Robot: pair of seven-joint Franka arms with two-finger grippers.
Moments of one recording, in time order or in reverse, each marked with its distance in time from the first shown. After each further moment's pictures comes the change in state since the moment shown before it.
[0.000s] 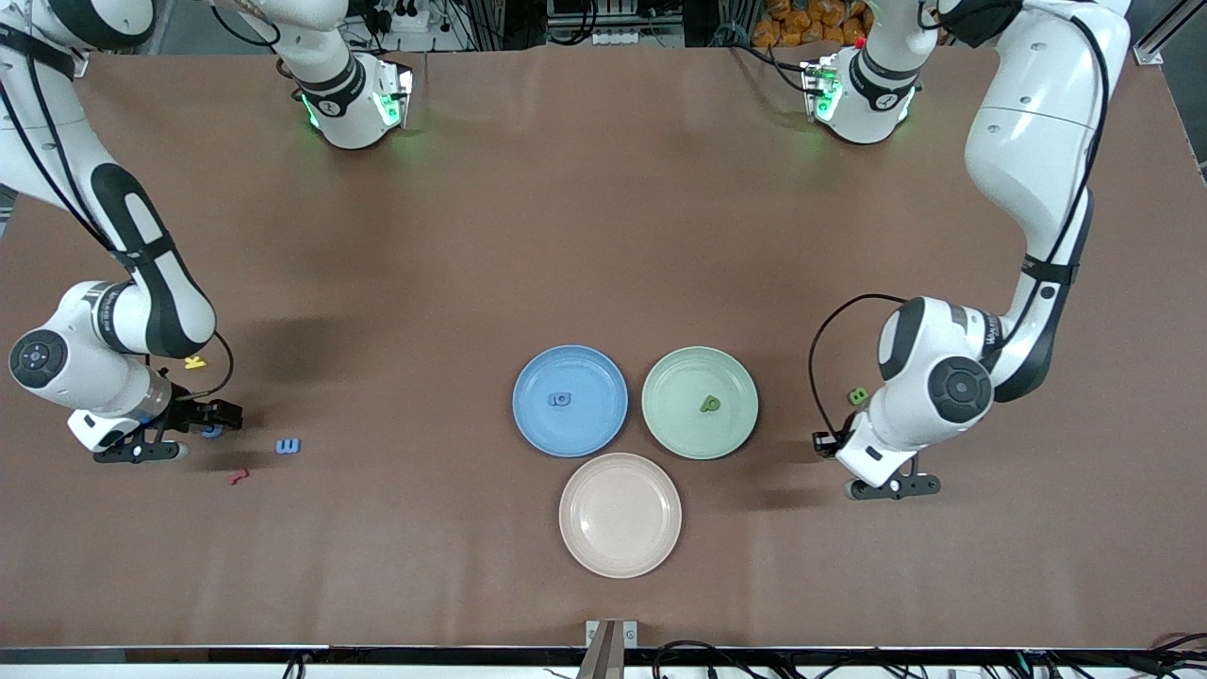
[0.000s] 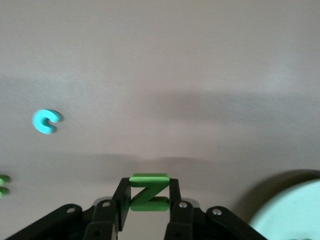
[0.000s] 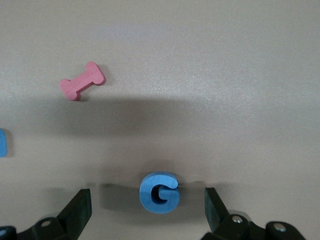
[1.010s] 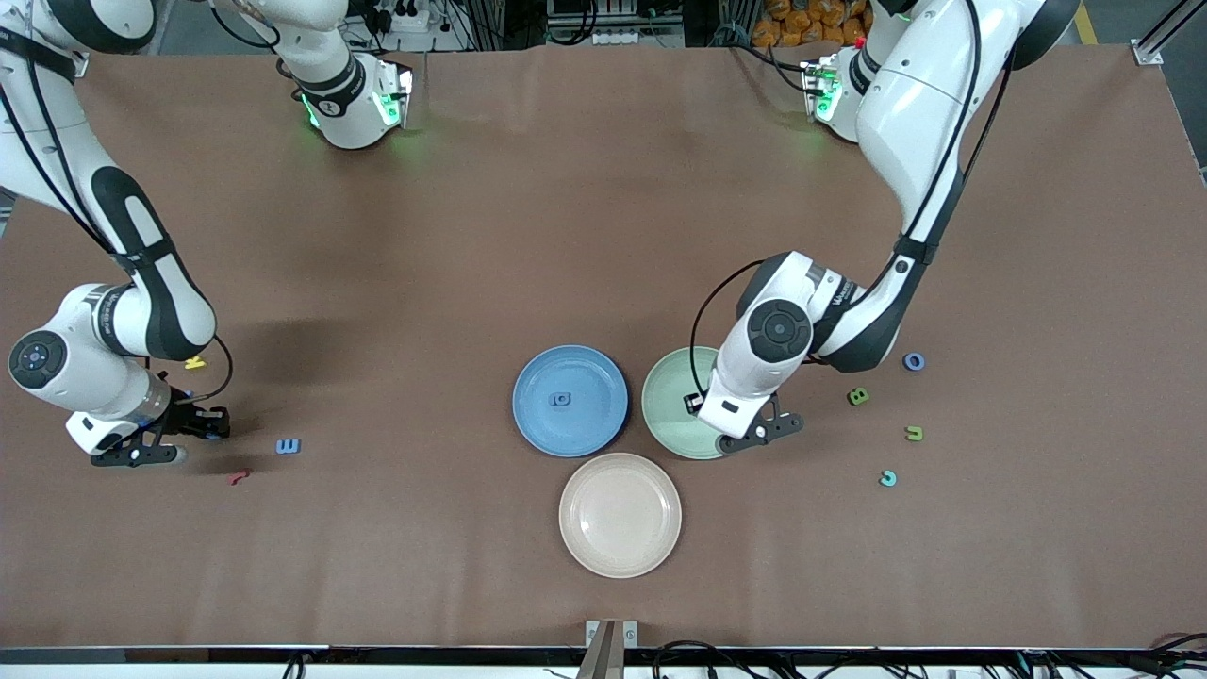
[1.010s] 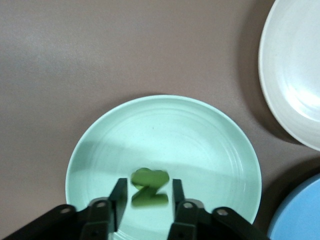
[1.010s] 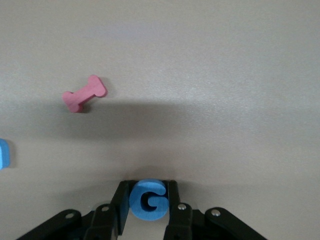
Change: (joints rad) left arm -0.271 -0.001 -0.002 0.006 0.000 -0.018 -0.491; right arm -0.001 0.010 0.004 0.014 0.002 0.016 0.000
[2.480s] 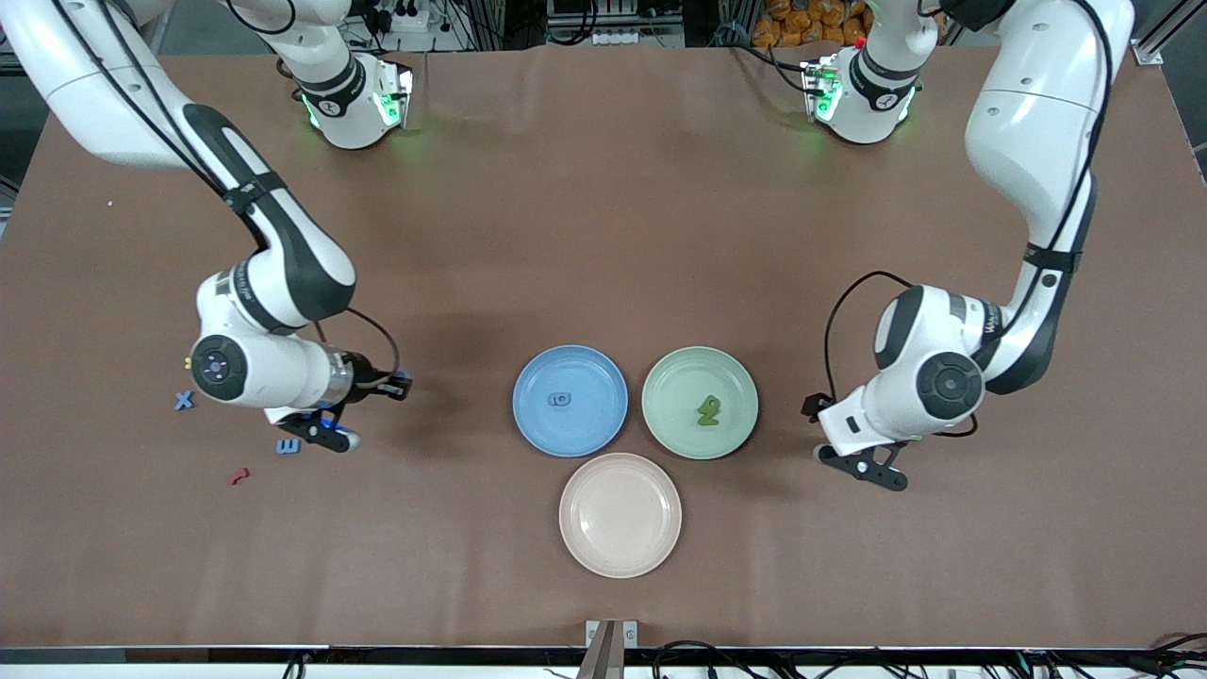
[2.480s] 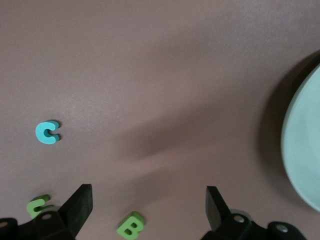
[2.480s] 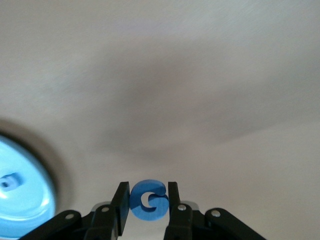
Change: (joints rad) left arm 0.295 -0.041 -0.012 -0.043 0.021 -0.093 0.969; right arm 0.155 -0.072 0.397 0.040 0.130 -0.423 0.831
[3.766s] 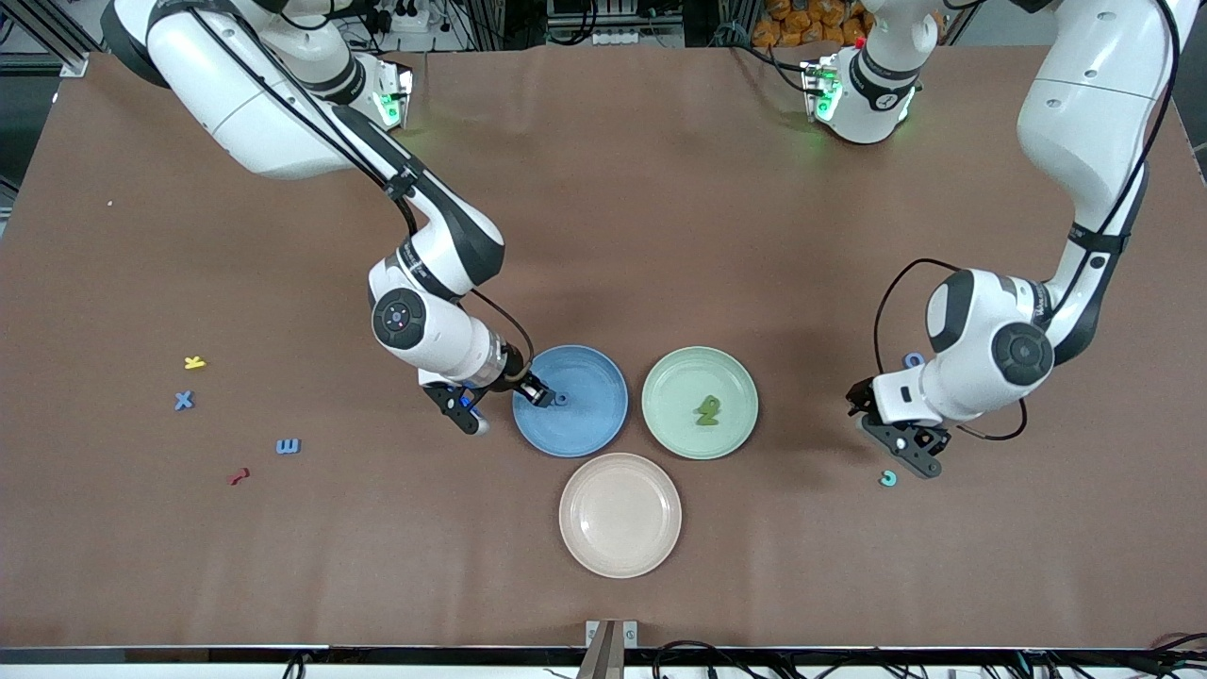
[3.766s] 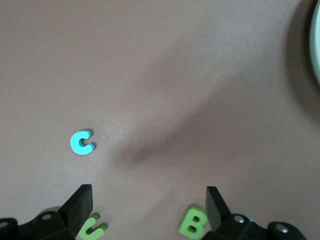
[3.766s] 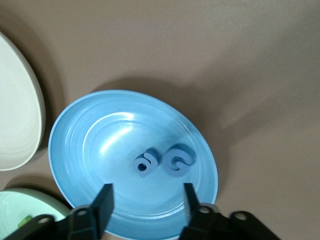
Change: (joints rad) left arm 0.209 -0.084 -0.090 -0.247 0.001 0.296 0.415; right arm 0.390 0.098 -0.107 0.078 0.070 0.346 0.546
